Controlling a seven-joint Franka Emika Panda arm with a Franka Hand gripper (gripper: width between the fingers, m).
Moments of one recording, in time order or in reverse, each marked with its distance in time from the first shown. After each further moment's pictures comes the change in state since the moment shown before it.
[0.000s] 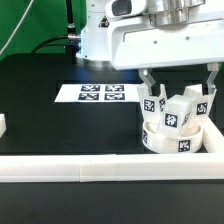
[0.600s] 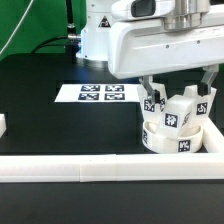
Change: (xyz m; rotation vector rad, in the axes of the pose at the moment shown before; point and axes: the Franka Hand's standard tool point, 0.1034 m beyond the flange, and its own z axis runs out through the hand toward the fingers) arm -0.003 0.003 0.007 -0.067 -0.016 -0.634
